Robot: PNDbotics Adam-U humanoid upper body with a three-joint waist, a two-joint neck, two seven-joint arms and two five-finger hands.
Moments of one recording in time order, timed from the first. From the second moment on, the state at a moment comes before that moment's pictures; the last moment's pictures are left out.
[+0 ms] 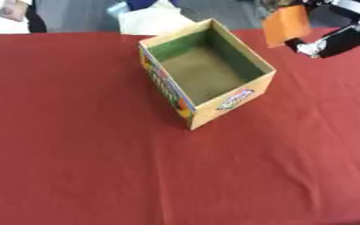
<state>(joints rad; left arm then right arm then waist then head) -0.38 0.29 -0.05 -1.99 0.91 -0.18 -0.61 -0.48 -1.02 -0.04 -1.54 0.29 -0.24 0.36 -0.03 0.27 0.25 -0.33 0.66</state>
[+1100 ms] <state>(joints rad) -0.47 0.28 -0.07 -1.99 0.92 -0.17 -0.64 -0.99 -0.71 0.07 -1.15 0.55 -0.31 0.42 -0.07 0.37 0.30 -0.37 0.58</state>
